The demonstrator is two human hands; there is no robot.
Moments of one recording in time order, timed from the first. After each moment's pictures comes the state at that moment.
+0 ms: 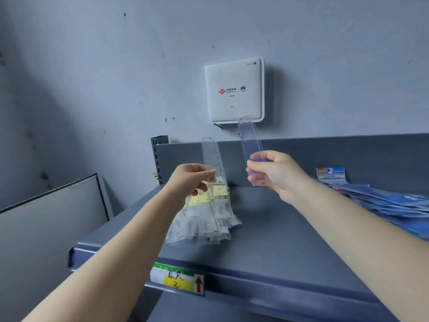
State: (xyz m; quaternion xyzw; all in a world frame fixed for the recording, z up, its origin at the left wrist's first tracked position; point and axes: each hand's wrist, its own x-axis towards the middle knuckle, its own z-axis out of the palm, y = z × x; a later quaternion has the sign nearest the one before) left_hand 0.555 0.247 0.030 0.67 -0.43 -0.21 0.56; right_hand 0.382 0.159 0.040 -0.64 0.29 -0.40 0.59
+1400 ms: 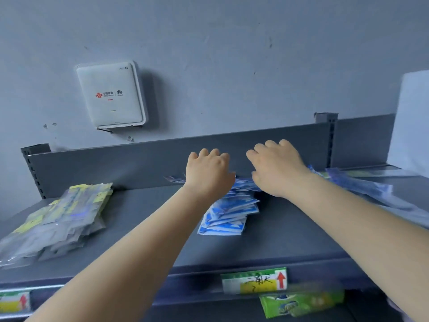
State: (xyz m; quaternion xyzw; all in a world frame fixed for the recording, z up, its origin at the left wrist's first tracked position) left_hand 0.269 0.130 0.031 0.69 -0.66 0.27 0.12; right_hand 0.126 0.088 0.034 -0.84 0.41 -0.17 -0.31
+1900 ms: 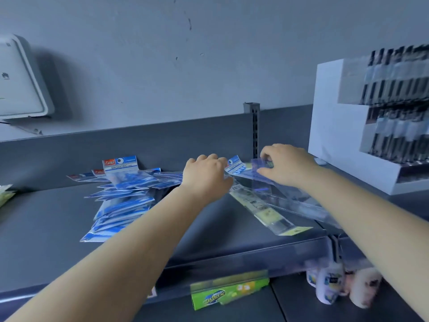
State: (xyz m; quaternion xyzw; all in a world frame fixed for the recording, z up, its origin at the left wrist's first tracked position) left_hand 0.106 0.055 -0.006 0.66 -0.72 0.16 0.12; right_hand -0.073 0.011 0.005 -0.82 0.54 -0.18 -0.09
